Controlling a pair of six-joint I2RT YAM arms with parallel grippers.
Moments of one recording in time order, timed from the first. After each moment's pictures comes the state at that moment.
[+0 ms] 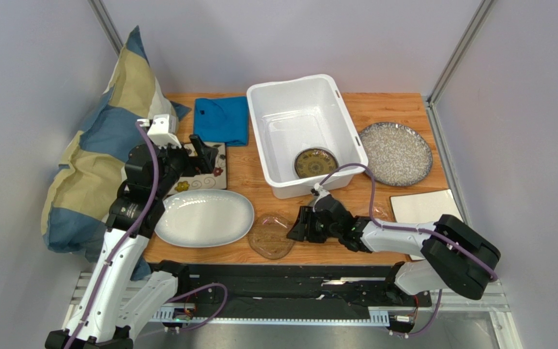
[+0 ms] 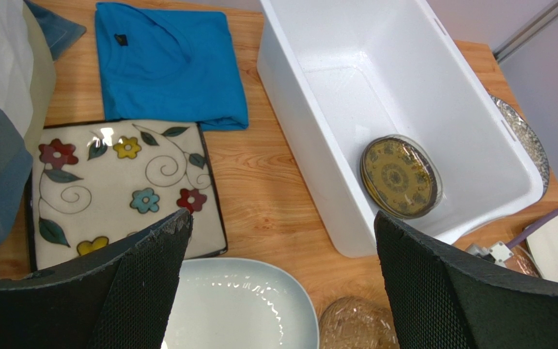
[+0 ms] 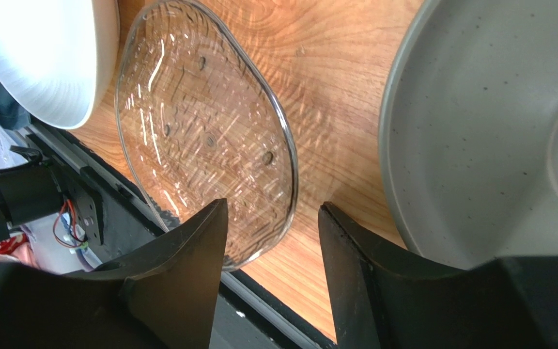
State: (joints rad) left arm -0.24 0.78 0.97 -0.43 0.04 -0.31; right arm 0.89 1.35 0.44 0.17 -0.12 0.92
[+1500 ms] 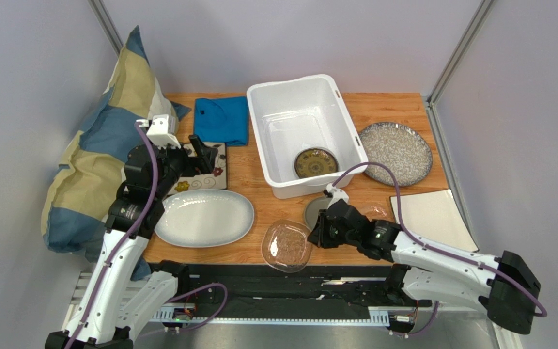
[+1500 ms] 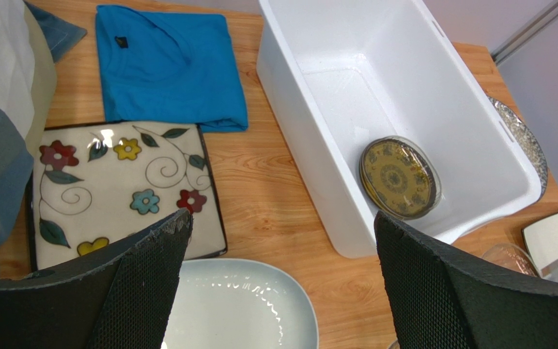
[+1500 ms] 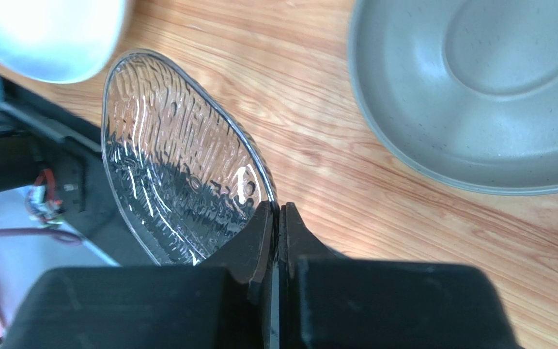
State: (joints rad) left arm -0.24 0.77 0.97 -0.43 0.04 -0.31; right arm 1.00 0.99 0.51 -0.32 0.07 0.88
